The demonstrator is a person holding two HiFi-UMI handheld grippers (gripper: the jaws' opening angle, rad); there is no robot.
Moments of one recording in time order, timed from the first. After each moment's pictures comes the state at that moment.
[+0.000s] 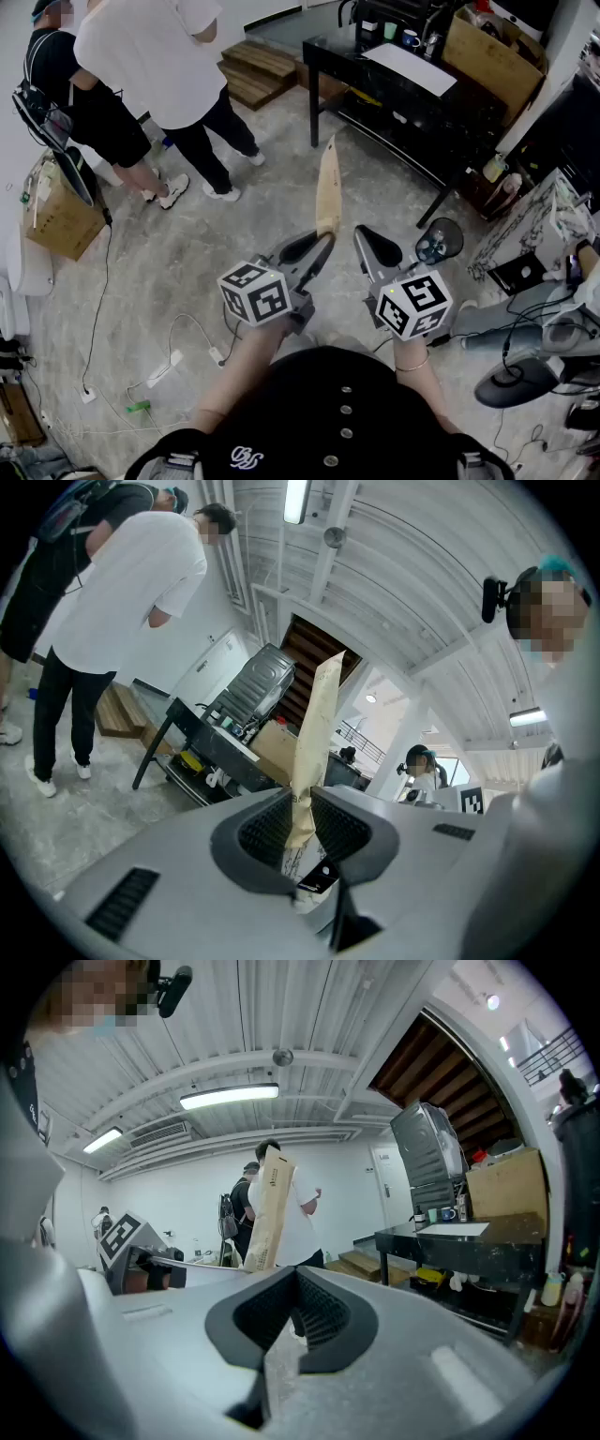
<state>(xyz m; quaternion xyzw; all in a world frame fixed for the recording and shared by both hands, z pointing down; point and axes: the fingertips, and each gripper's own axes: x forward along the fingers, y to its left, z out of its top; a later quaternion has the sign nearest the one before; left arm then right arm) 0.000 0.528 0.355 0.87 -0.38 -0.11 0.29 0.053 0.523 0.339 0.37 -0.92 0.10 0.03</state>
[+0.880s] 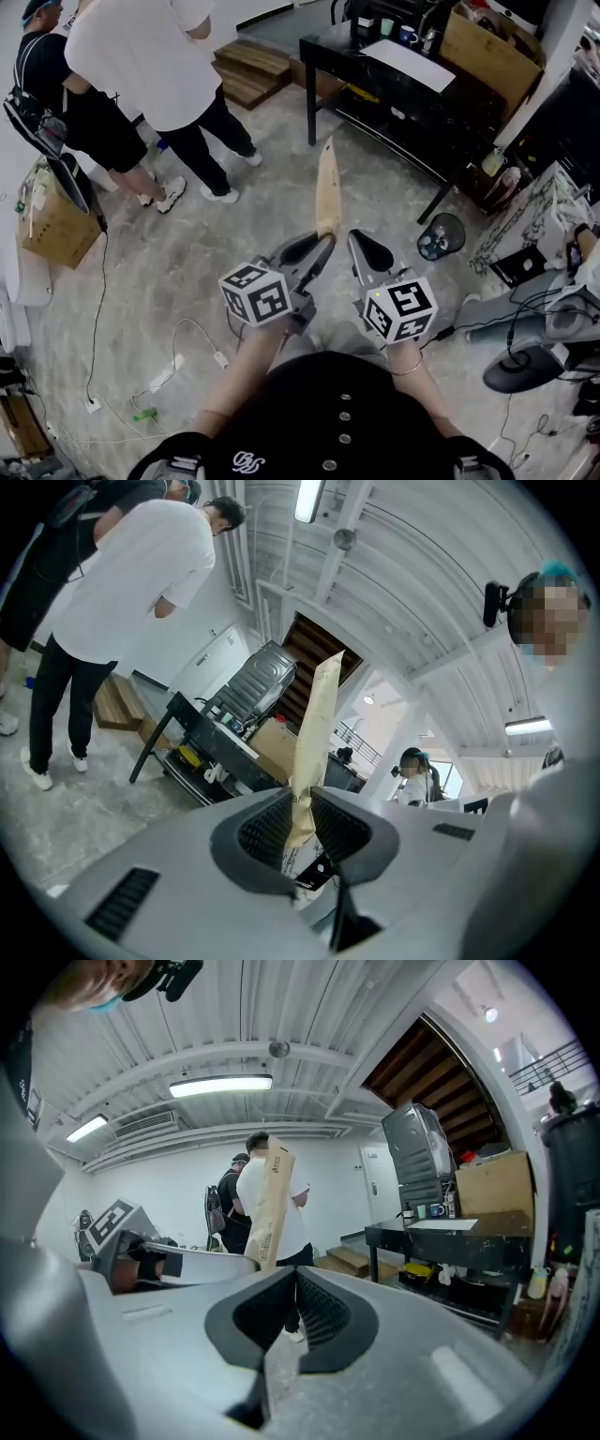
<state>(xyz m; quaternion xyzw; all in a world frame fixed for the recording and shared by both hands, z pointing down) -0.027 0.522 0.365 0.87 -0.36 -0.12 0.30 0.016 0.521 0.363 0.41 -0.91 0.10 0.05</state>
